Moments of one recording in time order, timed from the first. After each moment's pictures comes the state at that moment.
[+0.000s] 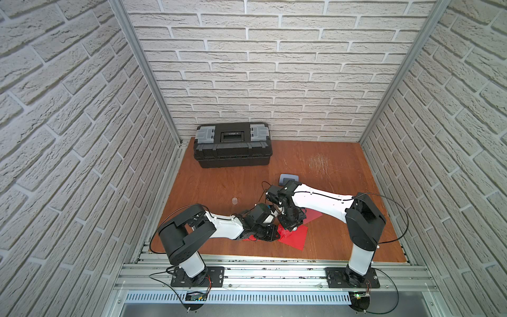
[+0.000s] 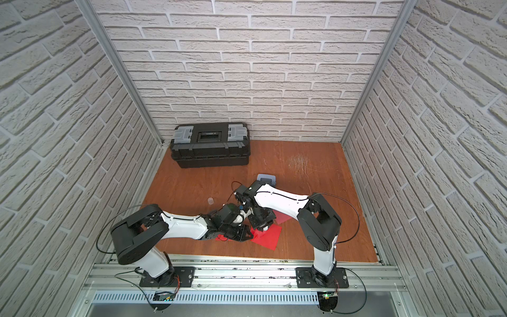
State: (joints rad) left arm -0.95 1.63 0.59 0.15 0.43 -0.73; right arm 0.82 1.83 1.34 -1.28 -0.05 0.42
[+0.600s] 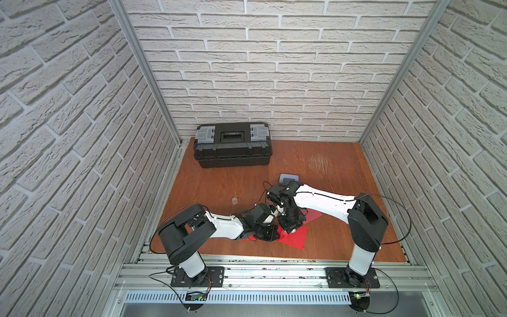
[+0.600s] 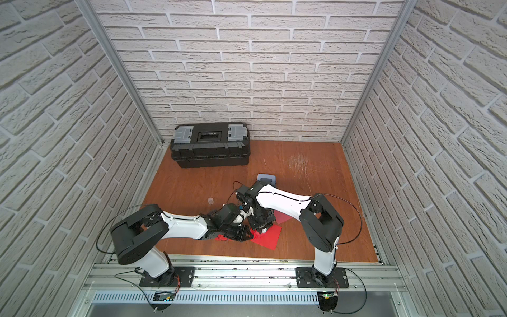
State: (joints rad) left arm -0.95 1.63 0.59 0.15 0.44 -0.73; right arm 0.82 1.82 1.33 -1.26 -0.11 0.43
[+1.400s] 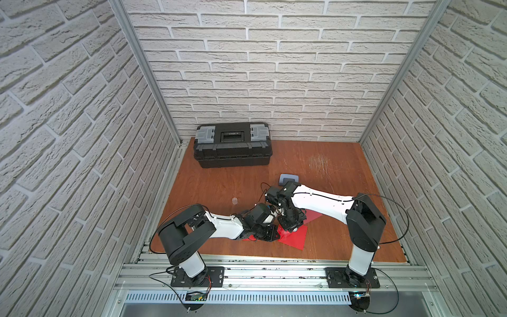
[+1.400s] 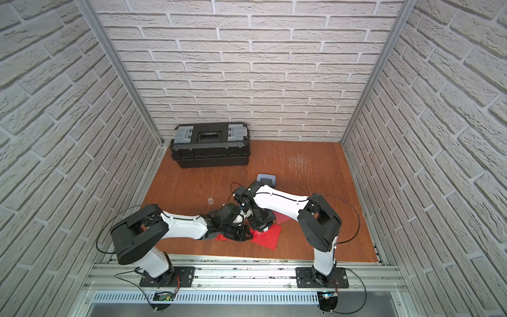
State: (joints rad) left arm -0.95 1.63 0.59 0.14 0.44 -0.73; right arm 0.84 1.84 1.36 -1.34 0.03 0.44
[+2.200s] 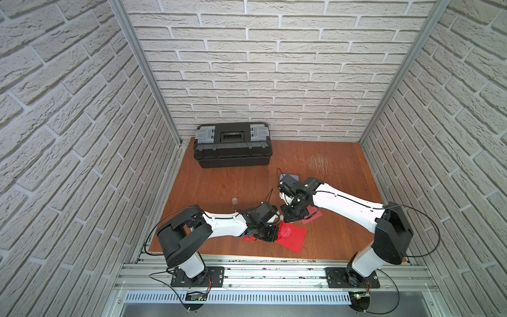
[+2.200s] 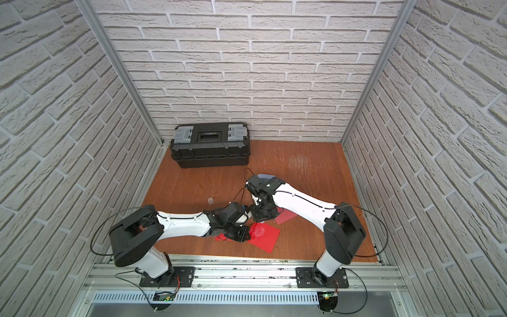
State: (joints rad) left arm -1.00 1.61 0.73 -0.20 0.31 -0.63; right arm 0.71 1.57 1.24 -1.07 -0.15 0.50
